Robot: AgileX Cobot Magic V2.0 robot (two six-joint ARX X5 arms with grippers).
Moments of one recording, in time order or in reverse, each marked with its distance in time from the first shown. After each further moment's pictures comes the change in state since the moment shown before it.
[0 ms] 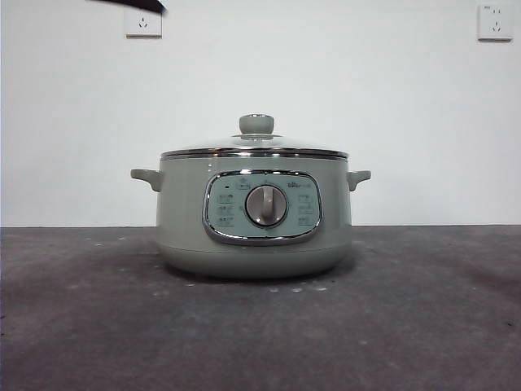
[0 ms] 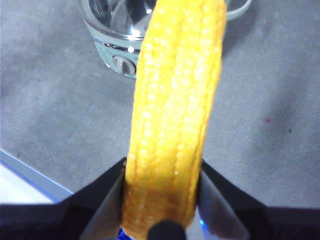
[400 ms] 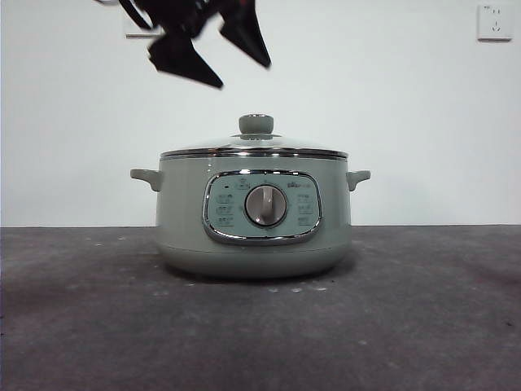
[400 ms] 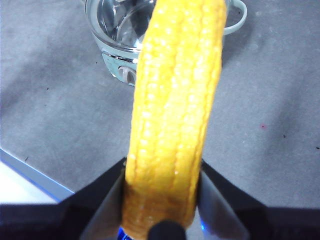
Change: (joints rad) left arm -0.071 0.323 0.140 0.101 -0.085 0.074; right arm 0.000 -0.022 0.049 -0.034 0.000 0.000
